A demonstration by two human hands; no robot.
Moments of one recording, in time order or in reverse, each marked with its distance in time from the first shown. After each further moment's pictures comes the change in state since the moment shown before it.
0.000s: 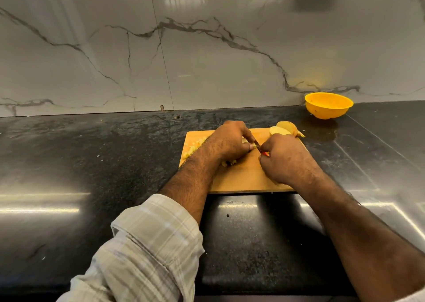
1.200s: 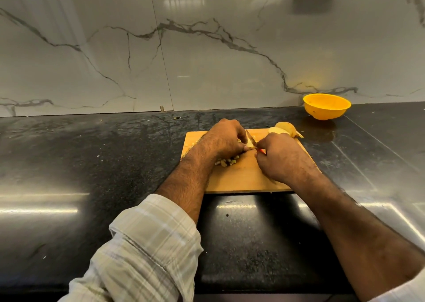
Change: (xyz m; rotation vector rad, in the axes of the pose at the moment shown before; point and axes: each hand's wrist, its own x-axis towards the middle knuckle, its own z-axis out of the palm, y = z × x) left_hand -0.006 0.002 -0.015 0.010 -0.024 -0.062; right_hand 0.002 -0.006 0.001 -0.040 -0.002 -0.031
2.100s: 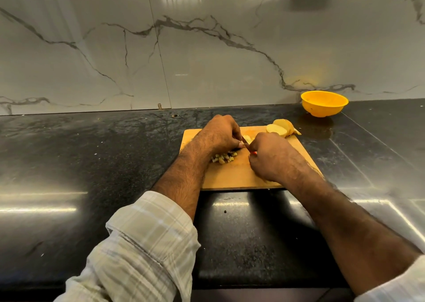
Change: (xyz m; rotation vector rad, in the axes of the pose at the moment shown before) left_hand -0.003 0.000 -0.005 -0.049 -0.005 -0.044; right_hand -0.004 -0.012 0.003 -0.017 -0.057 -0.020
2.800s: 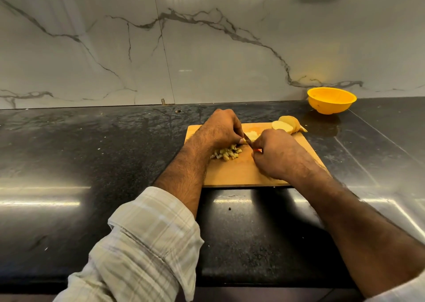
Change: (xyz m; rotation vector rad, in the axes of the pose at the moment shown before) left_hand -0.002 -0.006 -0.006 -0.053 0.023 -0.002; right_hand -0.002 0.000 0.000 0.046 0.021 -0.021
